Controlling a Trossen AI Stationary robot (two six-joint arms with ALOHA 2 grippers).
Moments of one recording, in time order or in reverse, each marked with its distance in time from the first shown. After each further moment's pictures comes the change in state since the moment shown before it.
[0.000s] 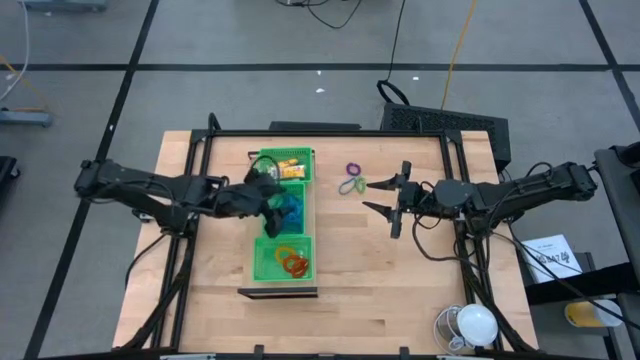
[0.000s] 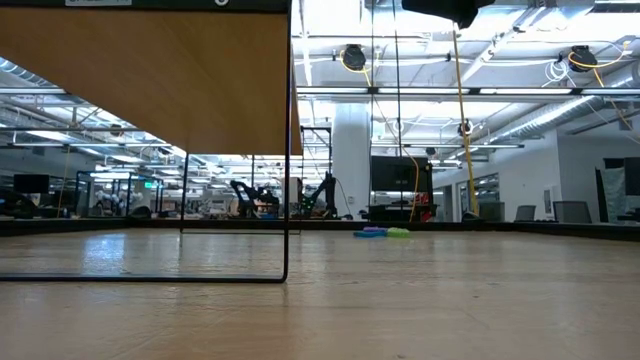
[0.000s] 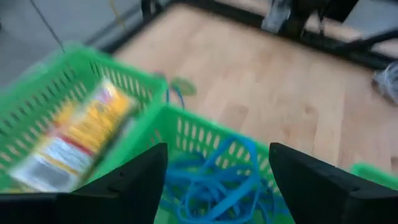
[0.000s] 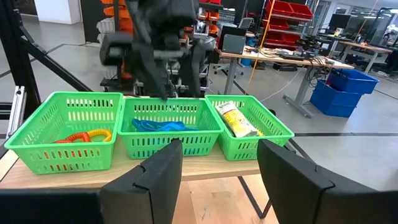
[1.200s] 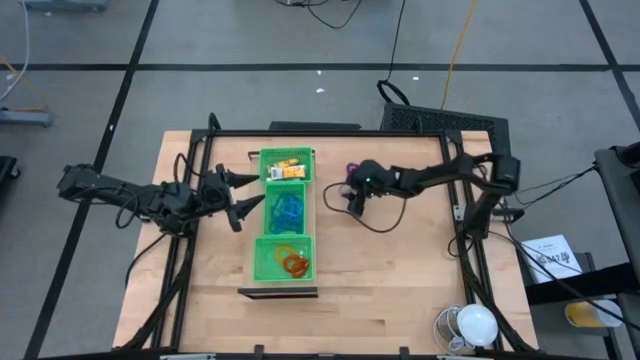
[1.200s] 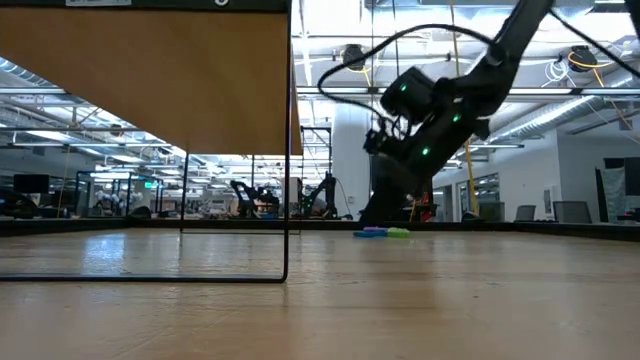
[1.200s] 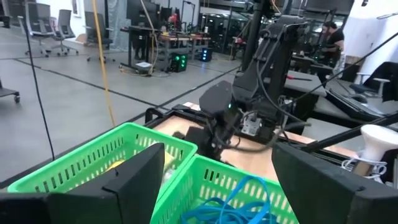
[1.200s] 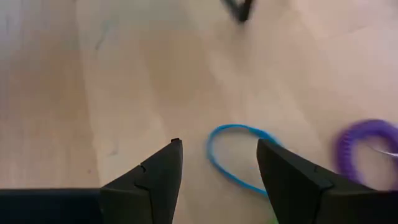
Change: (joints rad) left arm -0.078 -0.557 -0.568 0.653 -0.160 0.263; right arm -0.507 0.763 0.012 0.108 -0.409 0.090
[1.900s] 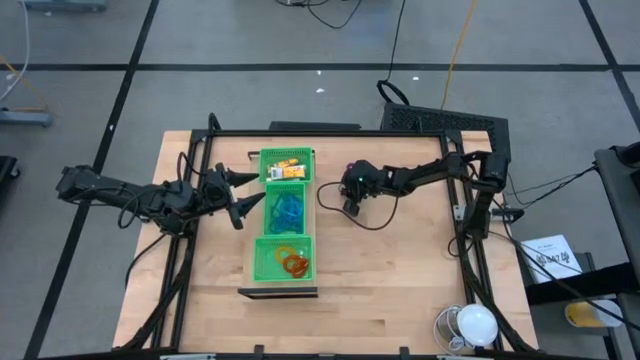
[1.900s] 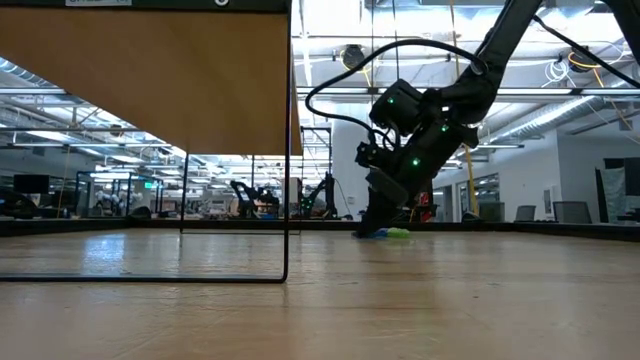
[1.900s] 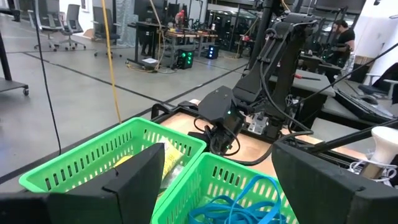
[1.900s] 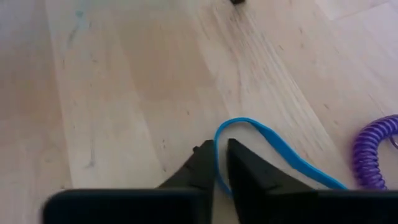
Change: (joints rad) left arm 0.024 0.003 0.000 -0.016 -0.004 -0.027; right arm 0.001 0.111 0.052 -0.085 -0.001 0.015
